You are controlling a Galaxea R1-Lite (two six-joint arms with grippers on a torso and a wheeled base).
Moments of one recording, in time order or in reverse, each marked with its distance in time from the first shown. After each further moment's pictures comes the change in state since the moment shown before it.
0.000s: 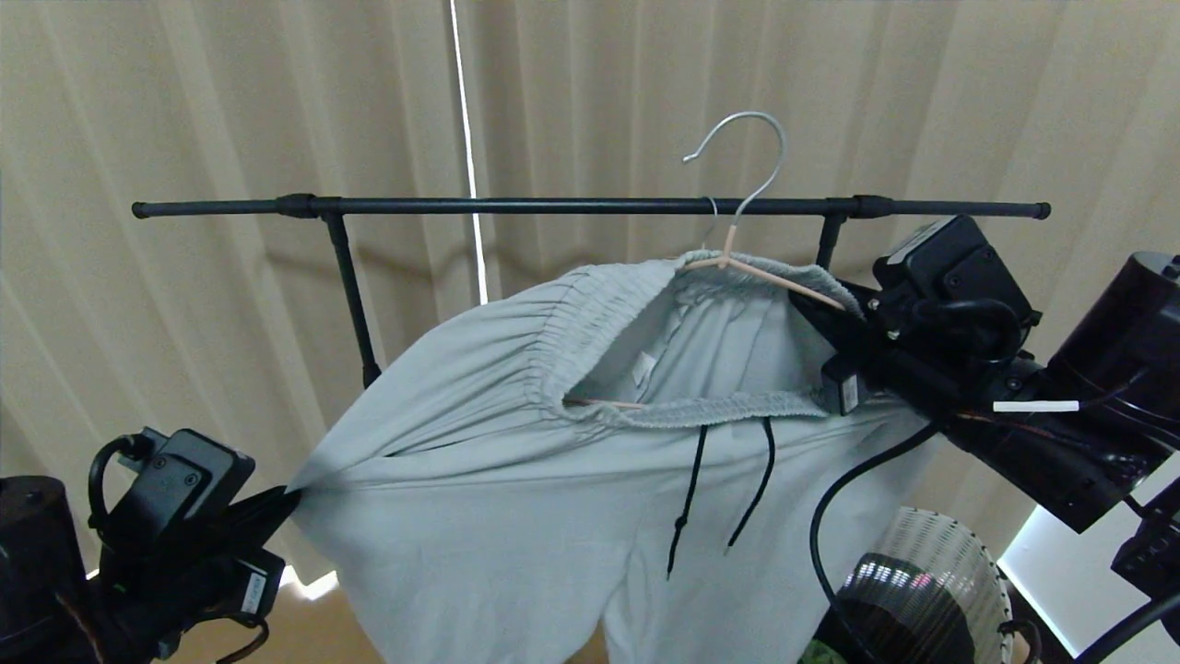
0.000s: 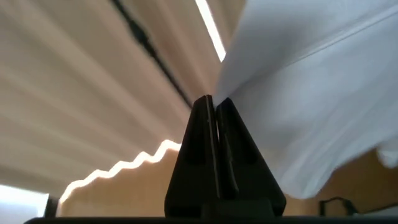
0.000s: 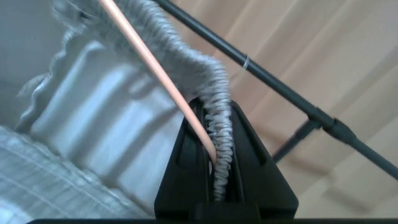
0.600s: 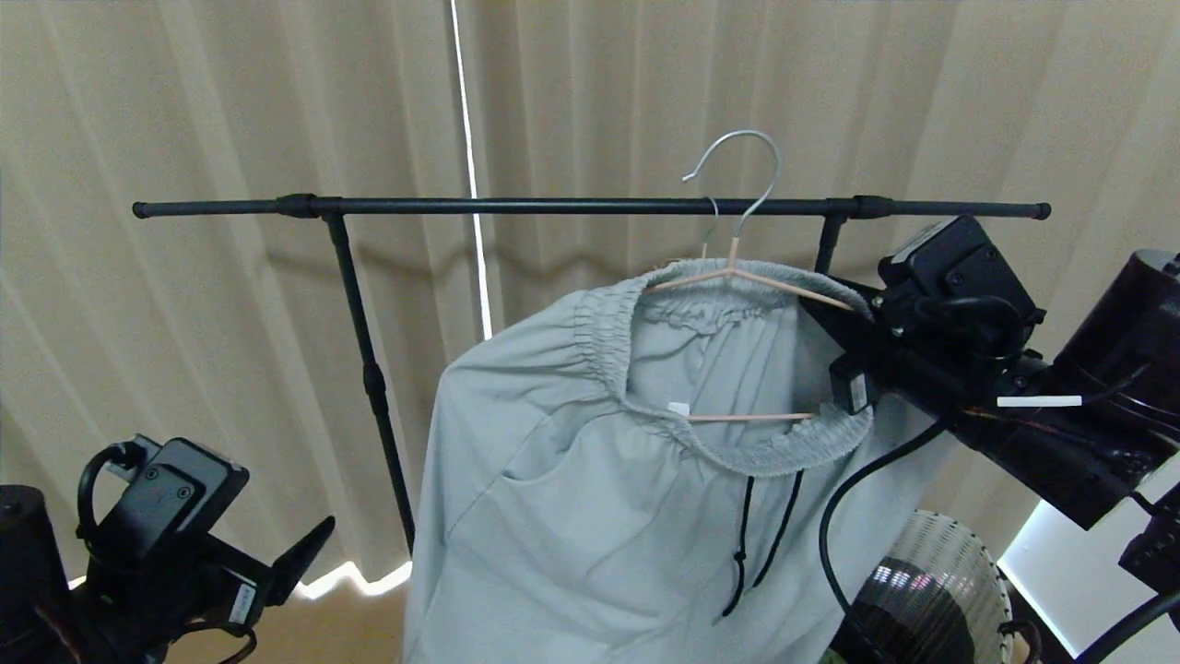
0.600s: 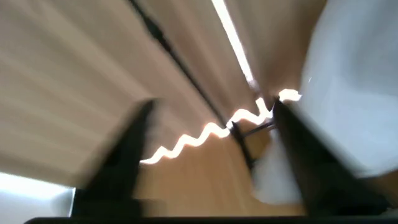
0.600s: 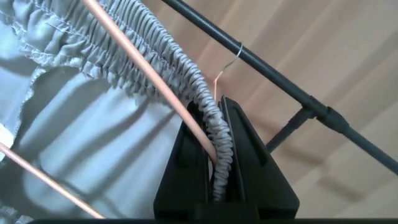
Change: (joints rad) left arm -0.033 -0.036 0.014 0.000 -0.001 0.032; right arm -0.006 -0.004 -0.003 0.031 -0.008 -0.001
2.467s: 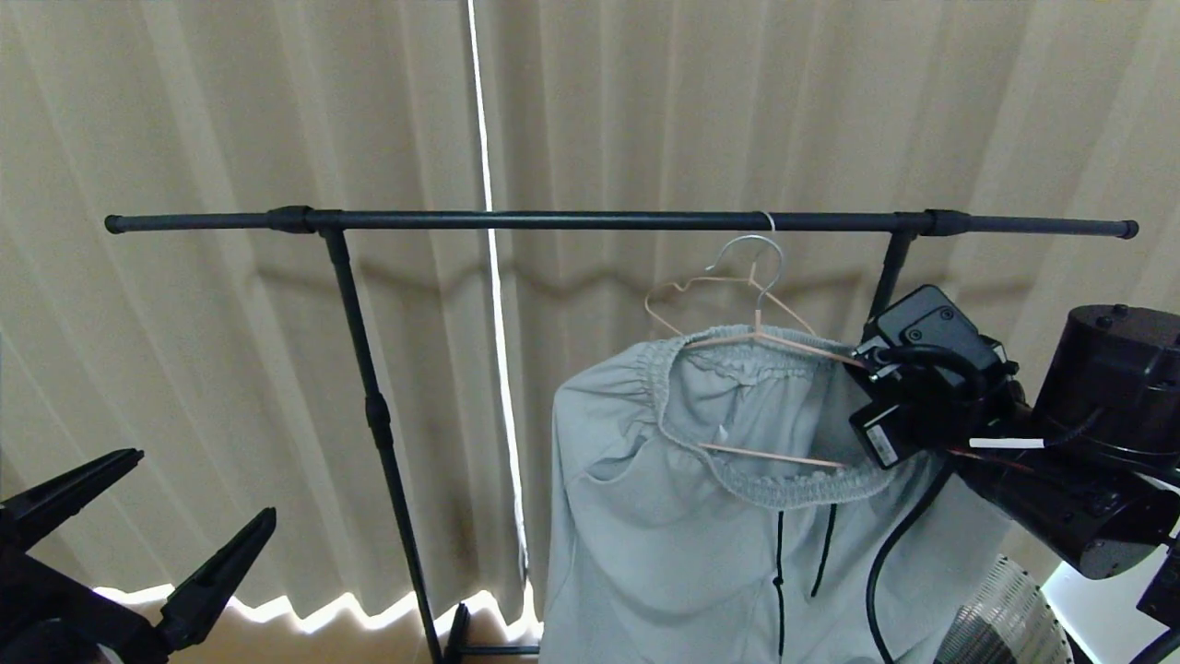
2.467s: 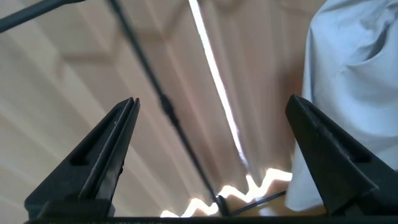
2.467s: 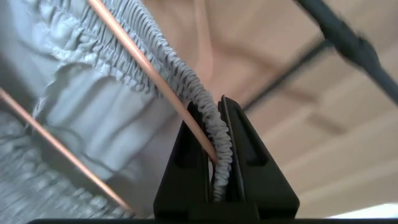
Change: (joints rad) left arm -0.043 -0.380 0.063 0.021 -0.057 -0.105; right arm -0.023 -0.024 0.073 0.181 -0.270 0.003
